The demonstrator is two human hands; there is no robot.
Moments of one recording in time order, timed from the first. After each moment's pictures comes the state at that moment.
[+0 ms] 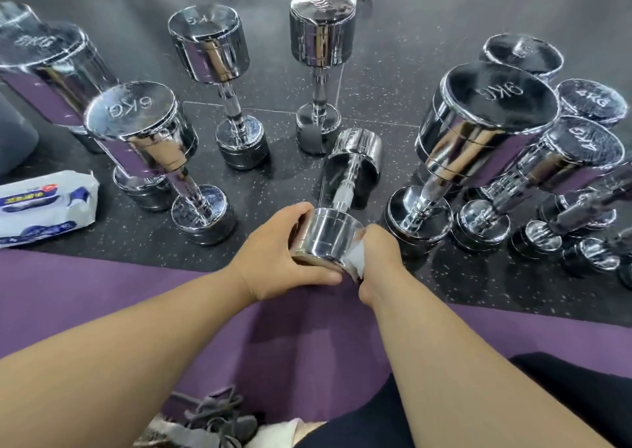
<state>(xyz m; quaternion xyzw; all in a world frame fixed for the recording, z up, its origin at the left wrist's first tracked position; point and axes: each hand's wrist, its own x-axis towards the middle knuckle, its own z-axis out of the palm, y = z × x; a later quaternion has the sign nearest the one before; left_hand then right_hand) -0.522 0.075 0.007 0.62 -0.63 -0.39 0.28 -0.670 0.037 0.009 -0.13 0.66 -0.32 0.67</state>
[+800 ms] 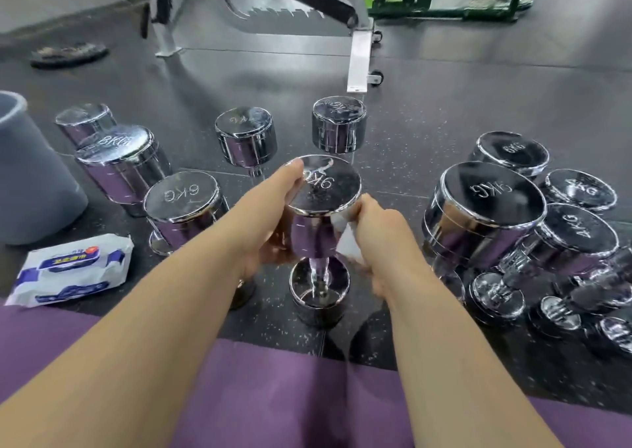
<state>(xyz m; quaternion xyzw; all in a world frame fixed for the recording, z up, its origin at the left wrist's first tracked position) -0.506 0.020 0.135 0.62 -0.37 -0.55 0.41 -0.649 -0.005 0.113 -0.47 0.61 -0.33 0.54</state>
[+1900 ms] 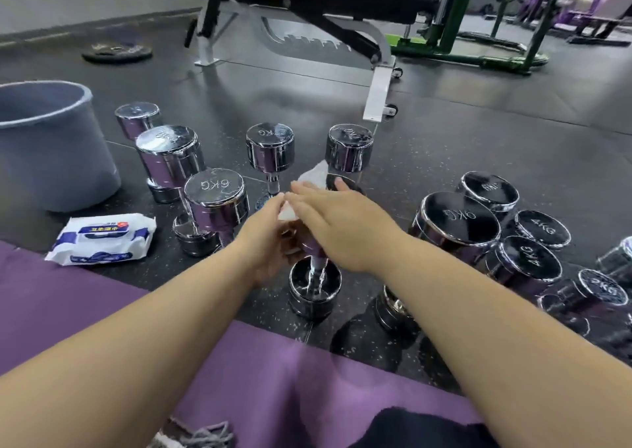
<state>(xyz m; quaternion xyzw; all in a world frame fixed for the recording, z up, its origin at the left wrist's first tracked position) -0.523 0.052 0.123 0.56 -0.26 -0.55 0.57 -0.646 0.021 0.177 -0.93 0.33 -0.08 0.13</state>
